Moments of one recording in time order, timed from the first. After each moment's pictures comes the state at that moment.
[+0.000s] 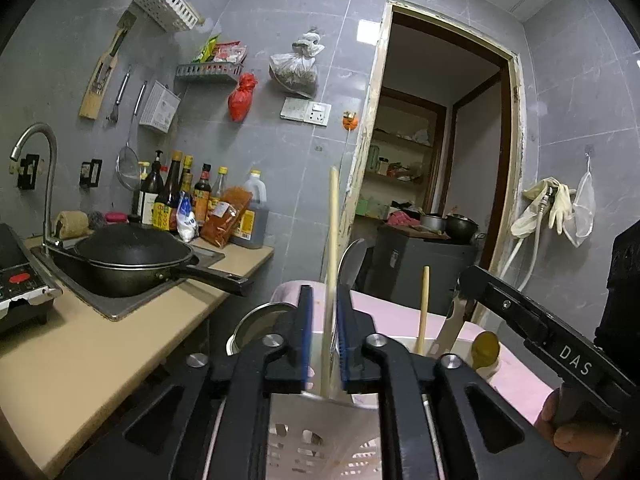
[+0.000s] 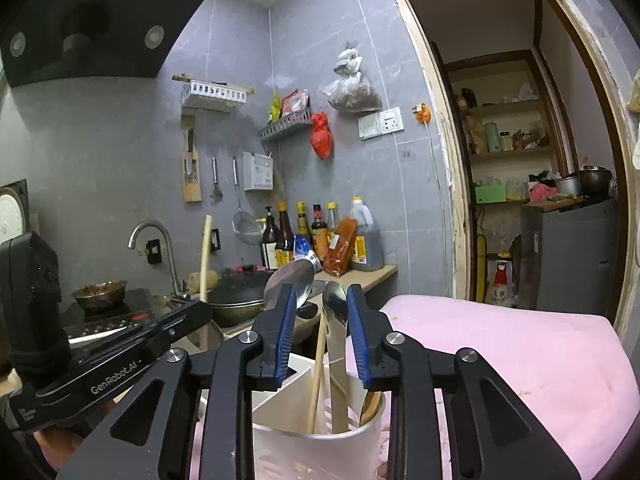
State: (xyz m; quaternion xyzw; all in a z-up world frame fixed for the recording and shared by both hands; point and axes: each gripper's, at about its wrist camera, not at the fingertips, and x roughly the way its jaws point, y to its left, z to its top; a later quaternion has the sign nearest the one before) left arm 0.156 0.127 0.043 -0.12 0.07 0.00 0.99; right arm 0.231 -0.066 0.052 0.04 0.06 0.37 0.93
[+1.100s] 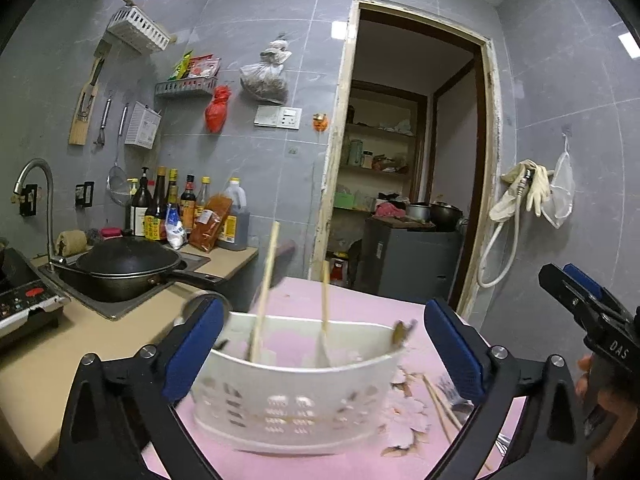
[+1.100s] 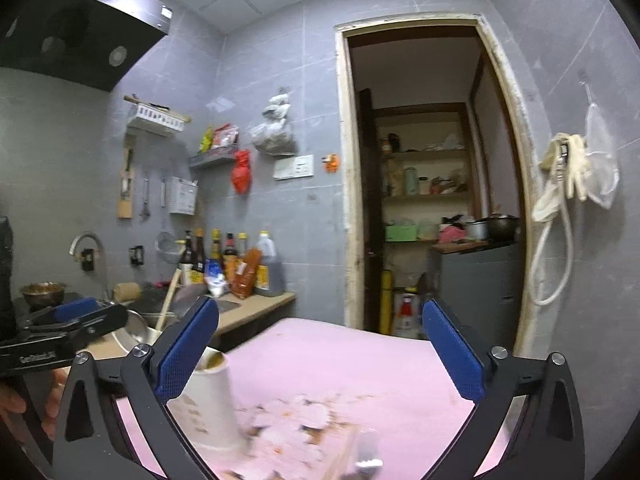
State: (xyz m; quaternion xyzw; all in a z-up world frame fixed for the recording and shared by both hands) left arm 0.116 0.057 0.065 -0.08 0.07 -0.02 0.99; right arm 0.169 -0.192 0.076 0.00 0.01 0.20 0.98
